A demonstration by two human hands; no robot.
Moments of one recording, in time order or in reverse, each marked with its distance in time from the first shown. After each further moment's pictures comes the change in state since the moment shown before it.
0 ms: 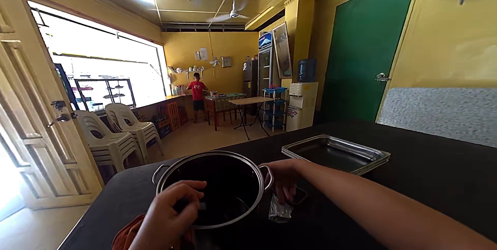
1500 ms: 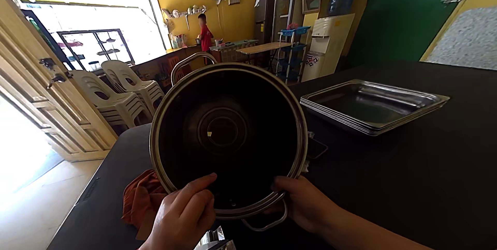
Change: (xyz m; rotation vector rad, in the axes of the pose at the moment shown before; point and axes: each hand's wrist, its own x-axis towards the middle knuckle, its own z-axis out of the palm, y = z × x) left_hand -0.074 -0.026 0.038 0.529 0.066 0.382; right_hand -0.048 0.016 0.203 1.265 0.275 -0.355
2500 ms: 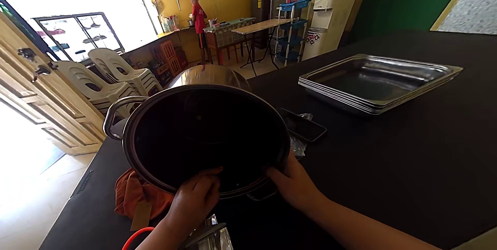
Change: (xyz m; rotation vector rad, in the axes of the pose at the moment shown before) left_hand -0.033 -0.011 0.058 -0.152 -0.187 -0.173; right_hand 0.033 0.031 -0.035 -0.635 -0.002 -0.580
